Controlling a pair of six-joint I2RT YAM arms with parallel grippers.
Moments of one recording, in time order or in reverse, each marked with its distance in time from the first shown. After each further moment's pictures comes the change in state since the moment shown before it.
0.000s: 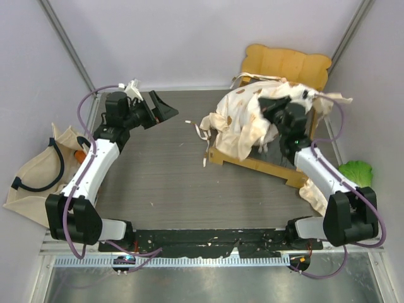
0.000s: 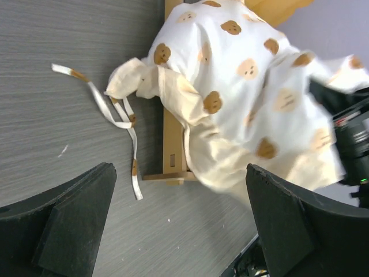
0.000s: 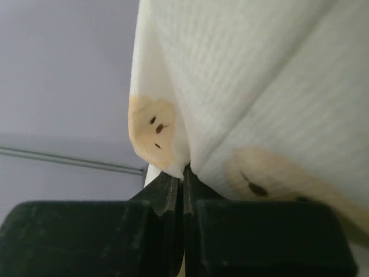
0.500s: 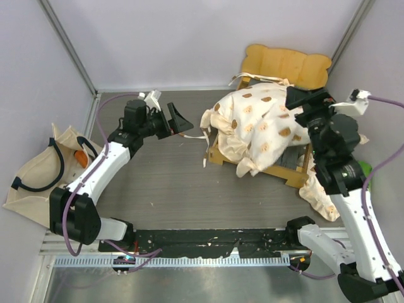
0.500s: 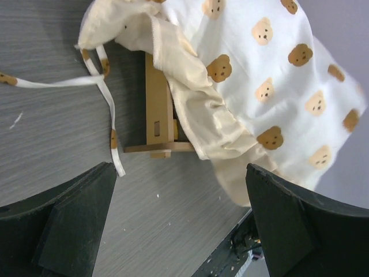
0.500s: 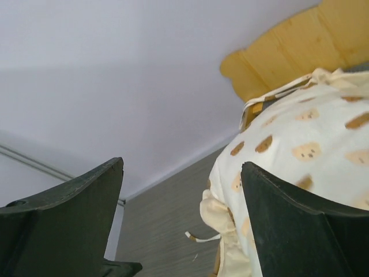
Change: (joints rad) left arm -0.147 0.015 -0.071 0.012 -0.033 -0.012; right arm 0.124 -0.486 0.129 -0.539 0.234 -0.285
